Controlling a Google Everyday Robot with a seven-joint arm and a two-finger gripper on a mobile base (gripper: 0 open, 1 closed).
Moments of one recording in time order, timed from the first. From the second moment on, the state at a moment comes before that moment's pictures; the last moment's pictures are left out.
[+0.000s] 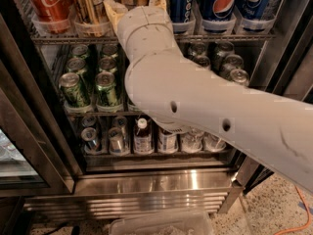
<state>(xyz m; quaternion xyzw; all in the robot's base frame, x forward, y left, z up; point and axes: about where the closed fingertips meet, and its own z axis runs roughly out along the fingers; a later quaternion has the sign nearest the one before) 0.608 0.032 1.083 -0.11 0.63 0.03 0.77</state>
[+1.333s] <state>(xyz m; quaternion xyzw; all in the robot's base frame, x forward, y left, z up) 0.626 0.032 1.077 -0.10 0.65 0.04 0.75</state>
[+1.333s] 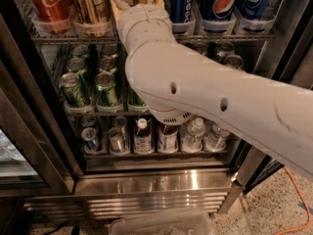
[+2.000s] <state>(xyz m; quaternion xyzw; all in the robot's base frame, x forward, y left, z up) 0.626 0.031 1.075 -0.10 0.66 0.06 0.74</state>
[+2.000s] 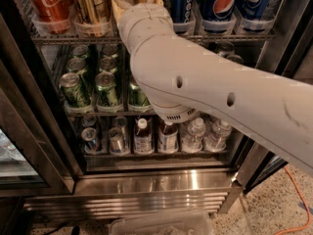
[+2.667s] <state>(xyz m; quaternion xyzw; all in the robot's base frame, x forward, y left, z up) 0.626 0.031 1.075 -0.10 0.66 0.06 0.74</state>
